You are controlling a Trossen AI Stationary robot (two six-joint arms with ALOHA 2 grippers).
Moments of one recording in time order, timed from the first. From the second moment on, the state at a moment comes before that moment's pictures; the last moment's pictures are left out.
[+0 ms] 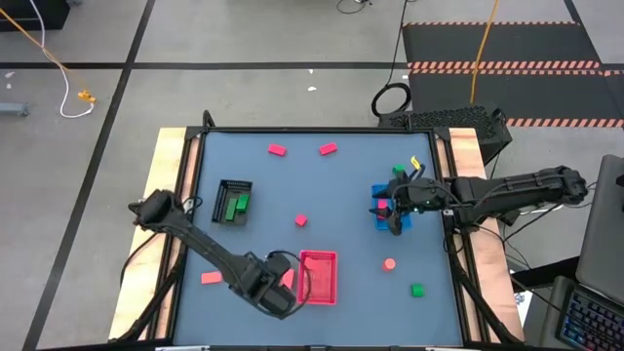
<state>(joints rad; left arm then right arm) -0.59 1.94 1.61 -1.14 -0.16 -1.39 0.06 0.85 0.57 -0.32 0.18 0.32</state>
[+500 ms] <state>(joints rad) -0.53 1.94 1.61 -1.27 -0.63 -1.37 0.27 0.86 0.49 -0.17 0.26 0.40</state>
